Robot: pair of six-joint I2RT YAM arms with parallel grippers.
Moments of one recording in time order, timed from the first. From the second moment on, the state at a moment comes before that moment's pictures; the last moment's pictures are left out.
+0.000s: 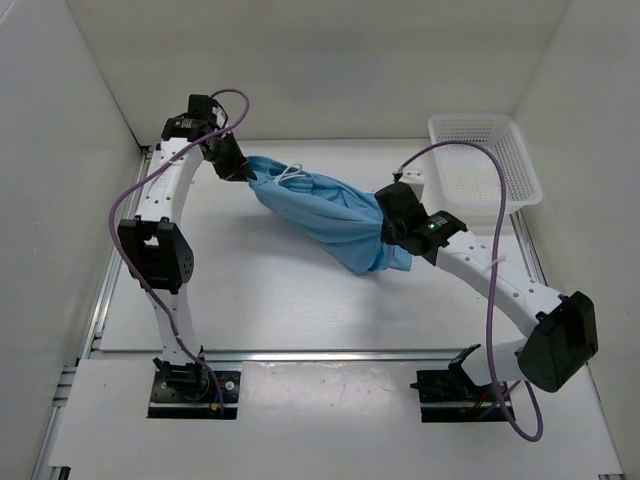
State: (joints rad) left arm -0.08 2.04 2.08 -1.08 0.31 -0.52; right arm 0.71 1.35 1.14 -0.65 0.45 0.54
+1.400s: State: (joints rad) left arm -0.43 1.68 1.02 -0.78 0.11 -0.59; right arm 0.38 0.79 0.42 -0.62 -0.11 1.17
